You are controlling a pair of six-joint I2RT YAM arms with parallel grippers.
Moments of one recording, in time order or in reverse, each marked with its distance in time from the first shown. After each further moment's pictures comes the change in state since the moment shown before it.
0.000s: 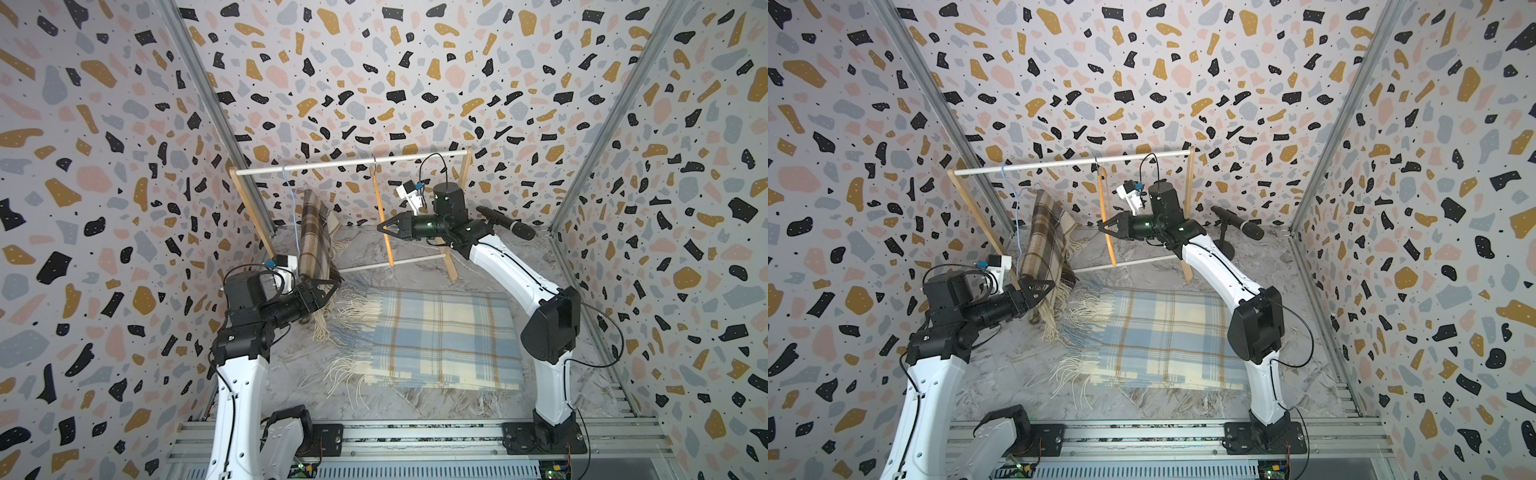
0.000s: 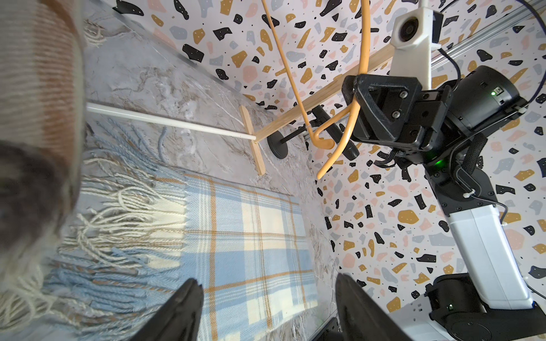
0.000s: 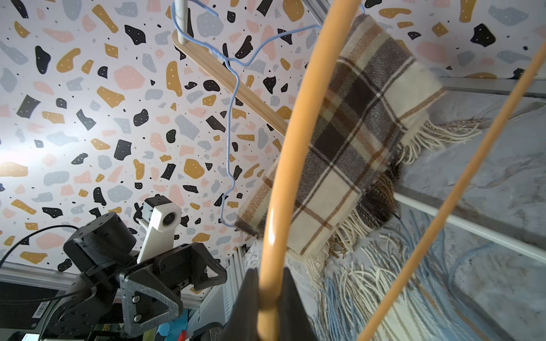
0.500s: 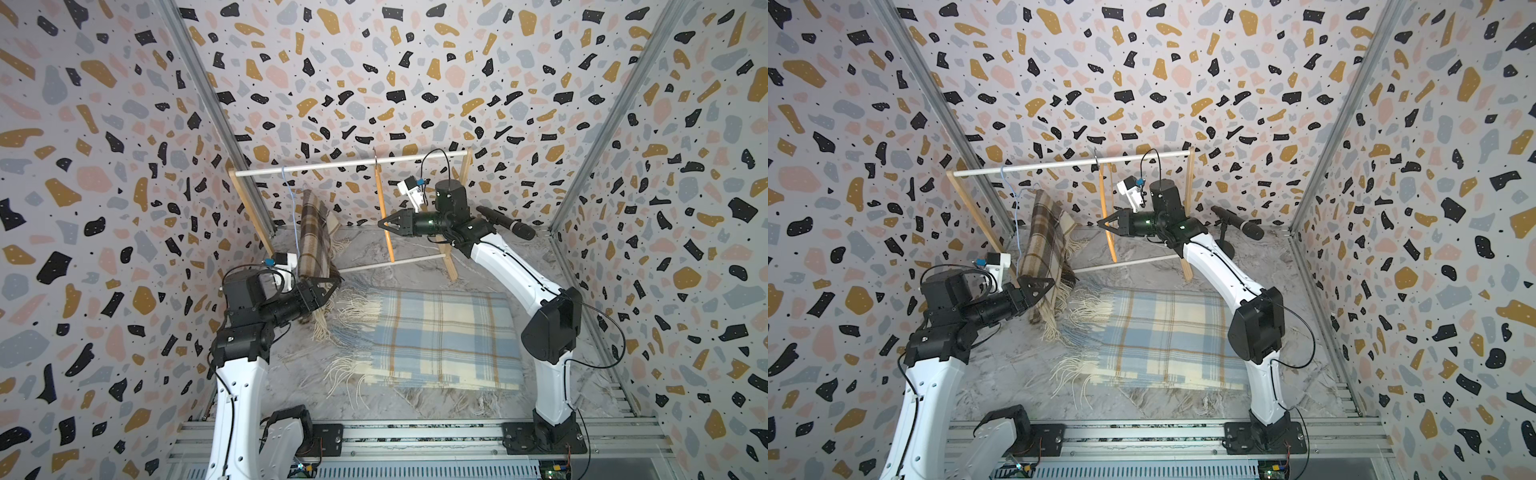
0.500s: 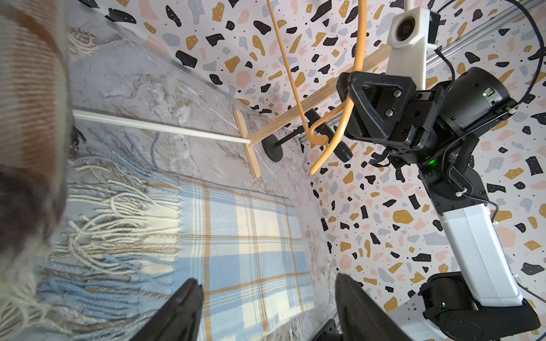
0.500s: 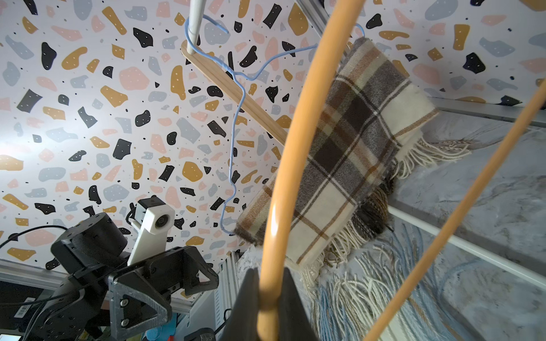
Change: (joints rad) left arm -0.012 -0.005 0.015 0.012 0.000 -0.019; right arm 0.000 -0.005 0.022 -0.005 0.010 -0.046
